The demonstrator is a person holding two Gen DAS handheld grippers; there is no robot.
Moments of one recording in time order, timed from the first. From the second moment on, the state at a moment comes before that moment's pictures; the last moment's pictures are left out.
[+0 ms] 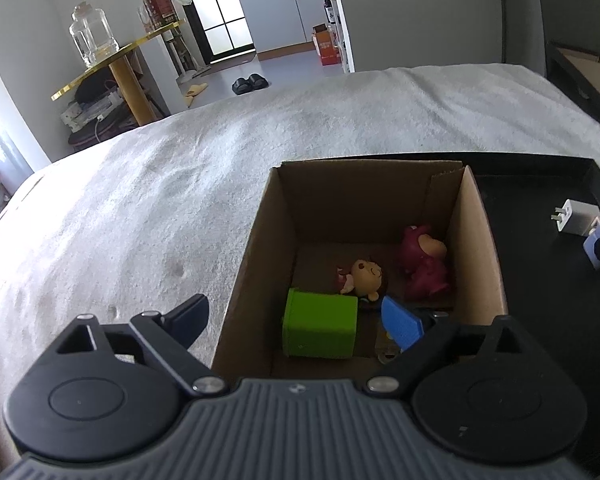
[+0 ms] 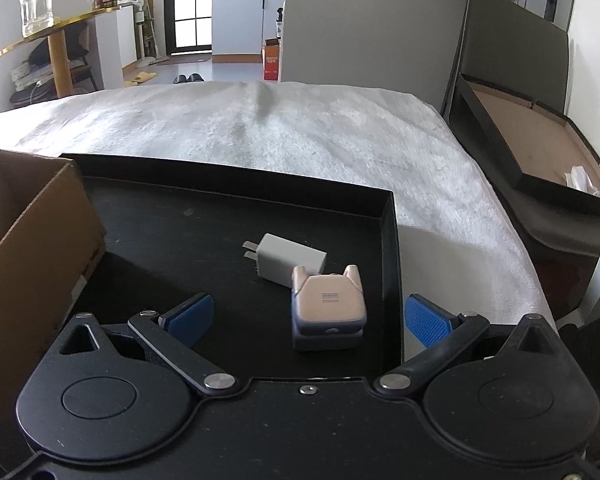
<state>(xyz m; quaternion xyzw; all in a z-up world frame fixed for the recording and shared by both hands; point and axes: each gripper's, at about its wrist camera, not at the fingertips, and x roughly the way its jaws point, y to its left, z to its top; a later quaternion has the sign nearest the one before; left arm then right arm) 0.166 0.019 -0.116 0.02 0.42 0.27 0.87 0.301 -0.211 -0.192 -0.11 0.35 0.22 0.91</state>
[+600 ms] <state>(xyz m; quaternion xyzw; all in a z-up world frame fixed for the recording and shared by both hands) 0.178 0.004 -0.121 0.04 0.44 0.27 0.86 0.318 -0.215 -0.208 -0.10 0.35 0.23 0.90</state>
